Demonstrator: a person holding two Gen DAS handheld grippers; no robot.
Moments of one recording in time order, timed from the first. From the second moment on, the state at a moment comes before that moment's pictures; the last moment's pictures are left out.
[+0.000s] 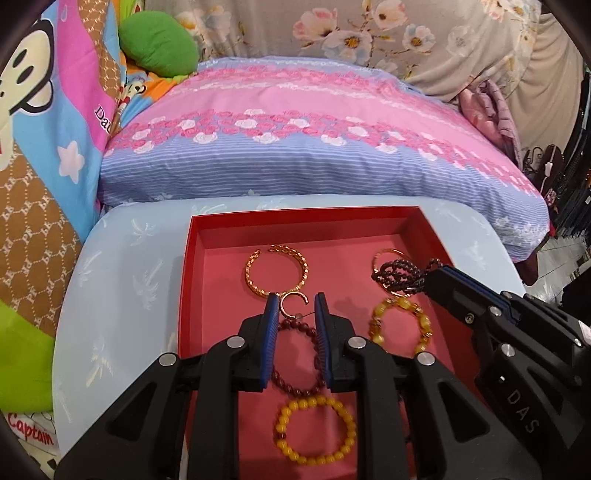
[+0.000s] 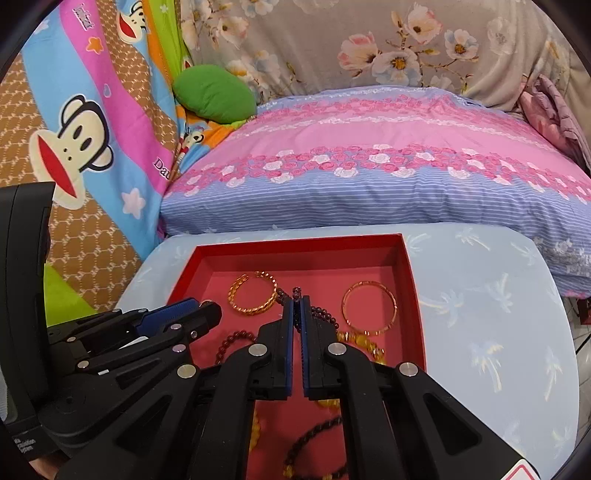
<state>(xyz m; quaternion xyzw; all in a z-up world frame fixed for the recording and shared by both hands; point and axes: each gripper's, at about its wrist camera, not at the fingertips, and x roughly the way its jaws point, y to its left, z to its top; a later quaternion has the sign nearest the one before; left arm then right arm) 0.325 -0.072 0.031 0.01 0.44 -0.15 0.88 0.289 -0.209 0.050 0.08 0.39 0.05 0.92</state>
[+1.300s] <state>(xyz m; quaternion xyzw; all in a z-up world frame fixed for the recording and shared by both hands) 0.340 -0.076 0.019 0.01 0.47 -0.15 0.87 0.296 -0.204 0.038 0.07 0.42 0.06 0.90</state>
